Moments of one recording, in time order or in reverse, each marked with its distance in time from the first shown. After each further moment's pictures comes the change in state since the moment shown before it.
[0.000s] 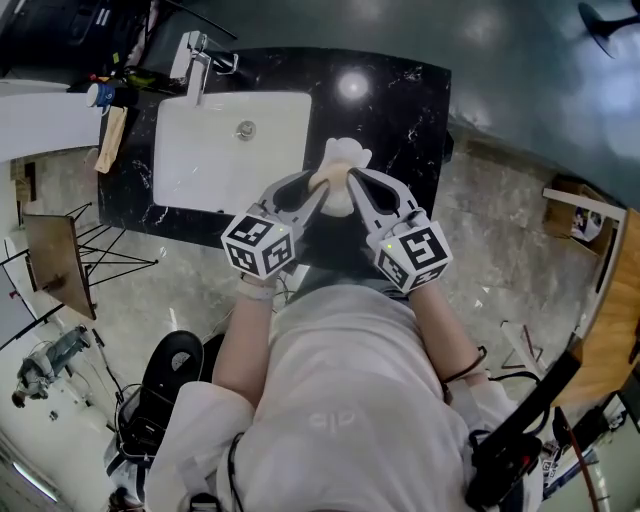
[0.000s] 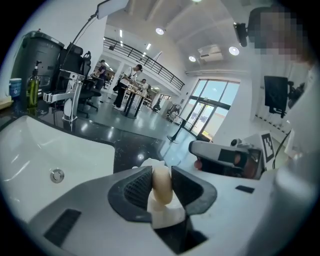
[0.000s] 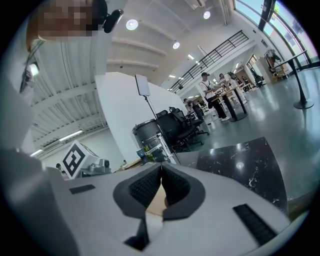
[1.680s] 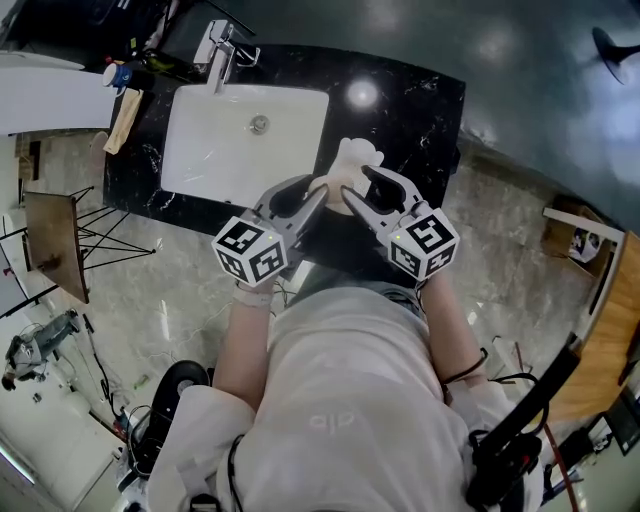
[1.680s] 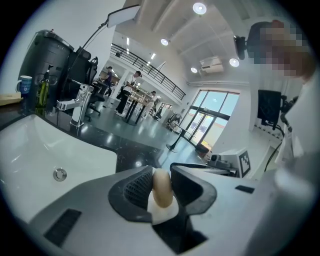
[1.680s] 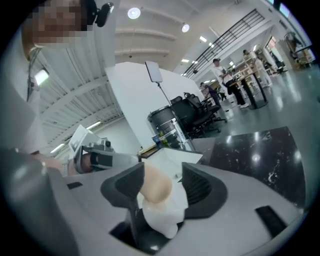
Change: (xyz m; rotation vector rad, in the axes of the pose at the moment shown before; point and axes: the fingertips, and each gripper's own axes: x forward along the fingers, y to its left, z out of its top) left arm -0.039 -0.010 0.018 -0.050 -0.112 -0.019; right arm 0.008 0.016 -0.031 -0.038 0.165 0.198
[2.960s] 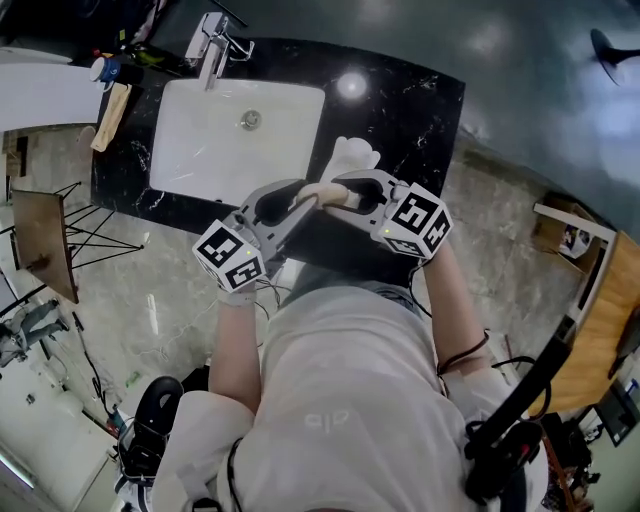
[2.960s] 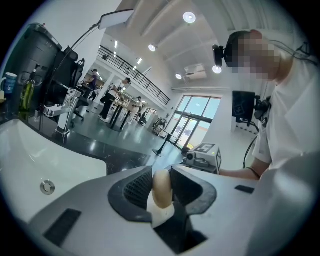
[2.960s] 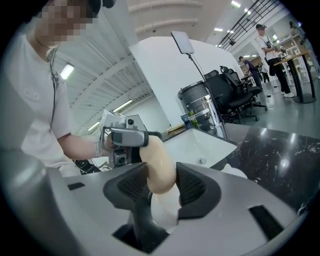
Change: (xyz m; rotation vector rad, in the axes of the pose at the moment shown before) left arm -0.018 -0.009 0.014 0.081 -0.075 -0.173; right arm 0.025 0.037 -0.030 -0.170 0.284 0.382
